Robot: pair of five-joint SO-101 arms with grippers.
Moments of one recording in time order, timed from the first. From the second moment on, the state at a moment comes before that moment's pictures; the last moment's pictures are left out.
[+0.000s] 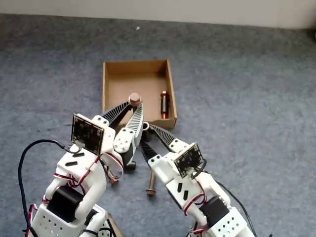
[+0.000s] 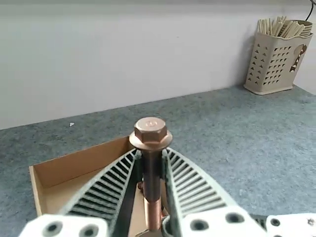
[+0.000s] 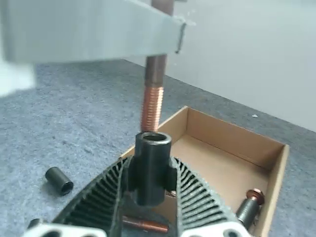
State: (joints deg) left arm 23.3 -85.2 65.6 36.2 9.5; right arm -43.5 -98.3 96.0 15.4 6.5
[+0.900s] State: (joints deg) left arm 28.4 -98.0 68.6 39.3 13.6; right arm -45.7 -98.3 96.0 14.2 6.4
